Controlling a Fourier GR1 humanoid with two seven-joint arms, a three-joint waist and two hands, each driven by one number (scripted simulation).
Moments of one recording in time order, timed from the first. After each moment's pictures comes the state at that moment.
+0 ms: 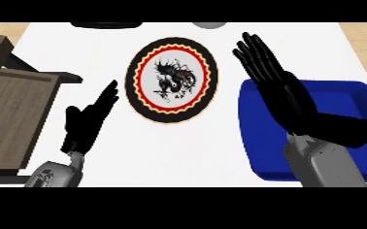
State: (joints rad) left arm -0.14 0.32 -0.26 -1.44 0.18 0.11 0.15; right arm -0.36 -0.24 0.25 -1.67 -0.36 0.08 -0.10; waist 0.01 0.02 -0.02
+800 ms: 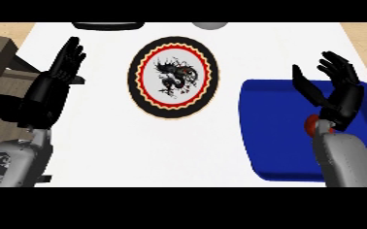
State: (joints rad) left arm -0.26 0.42 -0.11 -1.57 0.18 0.12 0.06; right arm -0.31 -0.22 -0.12 -1.29 -0.01 -0.69 -0.10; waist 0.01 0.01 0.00
